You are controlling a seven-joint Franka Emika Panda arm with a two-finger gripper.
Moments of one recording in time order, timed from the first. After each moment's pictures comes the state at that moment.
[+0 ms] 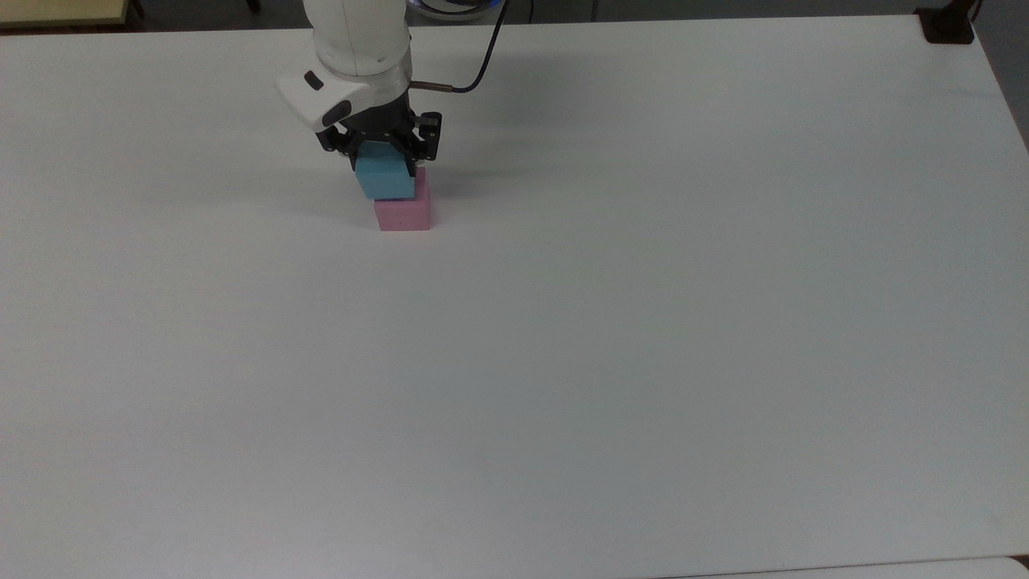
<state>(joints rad) -0.19 0.08 0.14 -2.06 -0.09 2.11 0.03</state>
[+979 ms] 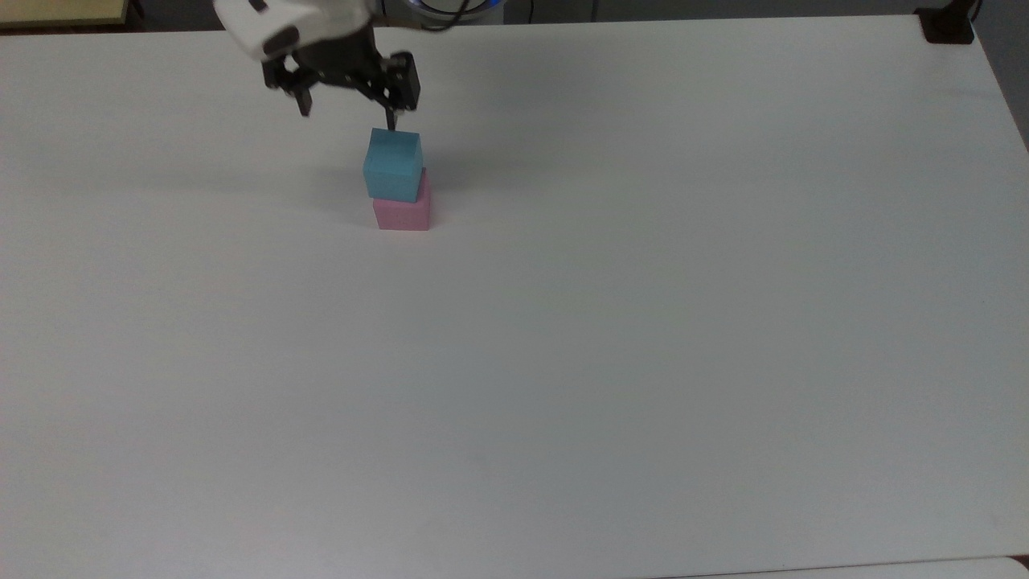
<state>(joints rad) -0.22 0.03 0.14 -1.83 -0.08 1.84 0.05</state>
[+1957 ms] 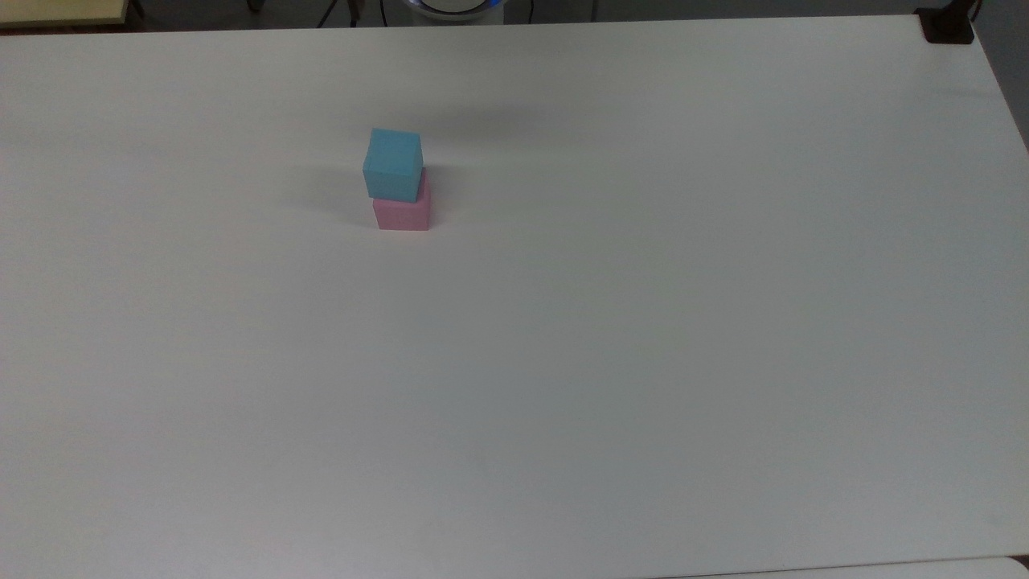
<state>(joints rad) -0.19 -0.04 0.03 -1.61 0.02 1.63 -0.01</state>
